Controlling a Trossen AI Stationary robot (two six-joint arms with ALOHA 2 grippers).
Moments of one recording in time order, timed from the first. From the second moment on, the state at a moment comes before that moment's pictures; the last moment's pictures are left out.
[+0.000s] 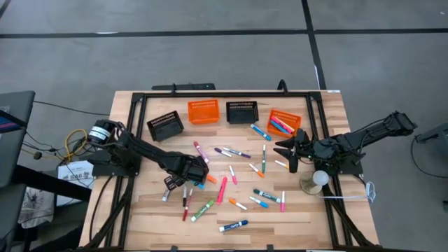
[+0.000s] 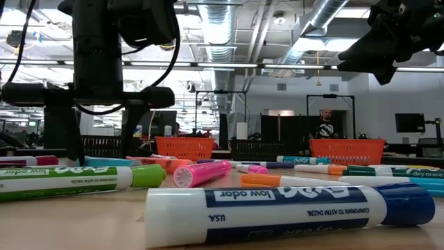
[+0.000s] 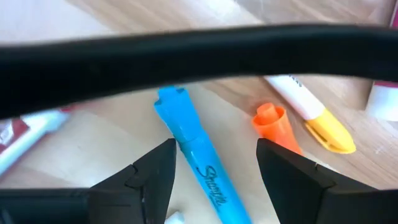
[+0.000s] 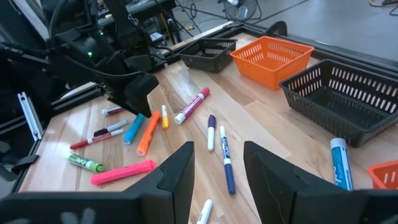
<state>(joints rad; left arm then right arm) -0.30 1.73 0.98 -0.75 -0.14 -2.36 0.35 0.56 0.32 -0.13 0.55 0.46</state>
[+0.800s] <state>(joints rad) -0.29 1.73 0.99 -0.67 -0.12 -2.32 0.34 0.55 0.32 -0.13 0.55 0.46</state>
